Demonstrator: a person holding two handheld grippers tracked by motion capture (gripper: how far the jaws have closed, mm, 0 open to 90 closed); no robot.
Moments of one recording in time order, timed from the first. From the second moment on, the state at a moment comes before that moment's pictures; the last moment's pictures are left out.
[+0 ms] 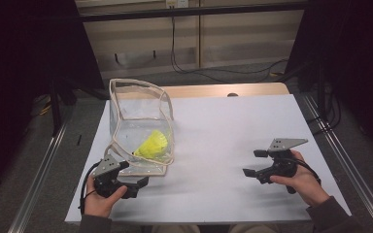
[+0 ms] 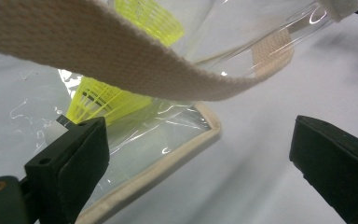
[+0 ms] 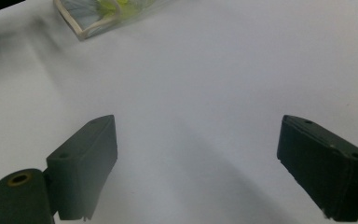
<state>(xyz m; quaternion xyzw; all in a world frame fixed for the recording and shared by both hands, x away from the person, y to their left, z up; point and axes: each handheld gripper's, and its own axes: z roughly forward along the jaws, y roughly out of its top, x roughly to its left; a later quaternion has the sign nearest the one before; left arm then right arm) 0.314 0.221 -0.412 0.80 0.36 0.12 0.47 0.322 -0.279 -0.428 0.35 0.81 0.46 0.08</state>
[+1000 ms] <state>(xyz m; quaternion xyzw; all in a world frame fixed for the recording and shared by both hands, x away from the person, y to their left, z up) 0.314 0.221 -0.413 0.80 0.35 0.12 0.47 0.310 -0.296 -0.438 0.36 0.80 0.46 0.10</state>
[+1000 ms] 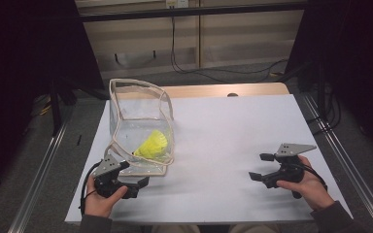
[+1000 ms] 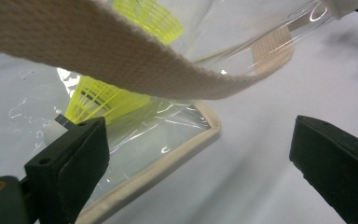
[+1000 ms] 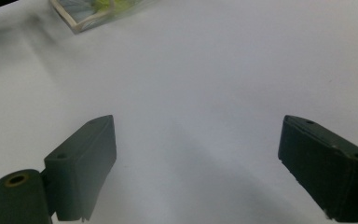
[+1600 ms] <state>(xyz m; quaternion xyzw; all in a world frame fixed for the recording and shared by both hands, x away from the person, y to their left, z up) 0.314 0.220 -0.414 0.80 0.35 0.12 0.47 0.302 -0.308 -0.446 0.37 0.80 0.46 0.10</state>
